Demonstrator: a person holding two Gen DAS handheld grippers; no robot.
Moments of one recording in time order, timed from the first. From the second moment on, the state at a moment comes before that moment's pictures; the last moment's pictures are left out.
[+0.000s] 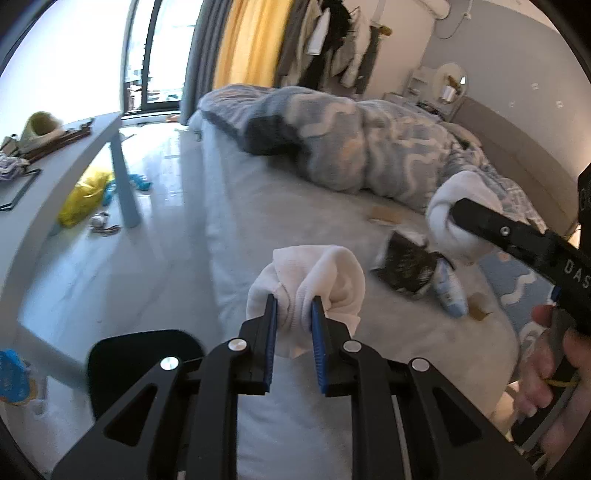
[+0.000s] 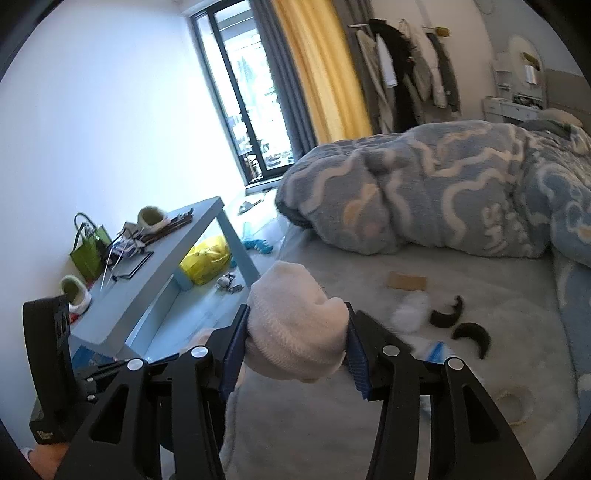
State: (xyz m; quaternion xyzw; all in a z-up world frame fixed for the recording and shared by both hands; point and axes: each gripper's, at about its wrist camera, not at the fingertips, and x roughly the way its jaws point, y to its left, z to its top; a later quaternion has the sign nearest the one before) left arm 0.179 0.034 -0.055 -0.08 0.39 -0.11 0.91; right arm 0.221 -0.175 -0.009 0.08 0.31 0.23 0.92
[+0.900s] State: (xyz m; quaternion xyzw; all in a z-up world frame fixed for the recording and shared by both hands) left arm 0.154 0.172 -0.138 -0.08 0.54 -0.02 0.84; right arm 0.216 -0.006 -0.049 0.01 0.38 0.32 0.87
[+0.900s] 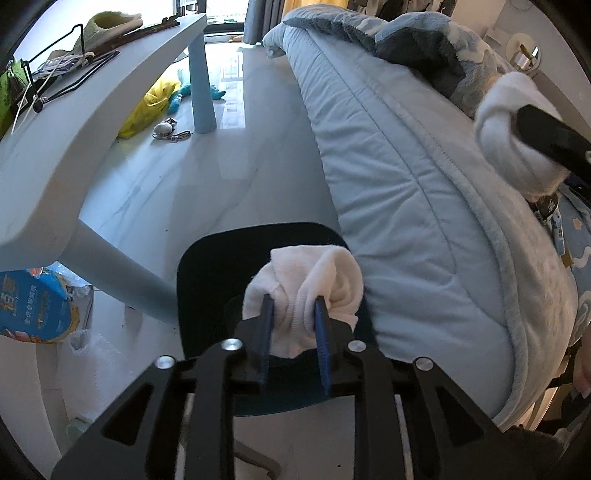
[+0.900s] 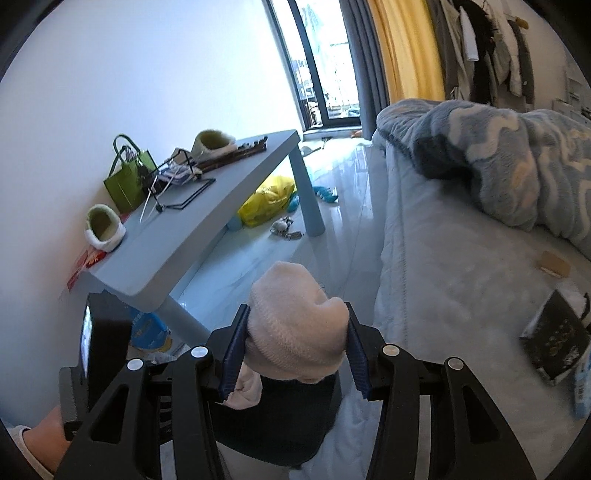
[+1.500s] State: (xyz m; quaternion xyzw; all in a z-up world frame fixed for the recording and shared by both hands) left arm 0.124 0.224 -0.069 -0.09 0.40 0.03 0.91; right arm 0.227 0.056 -0.119 -0.04 0.46 0.31 0.83
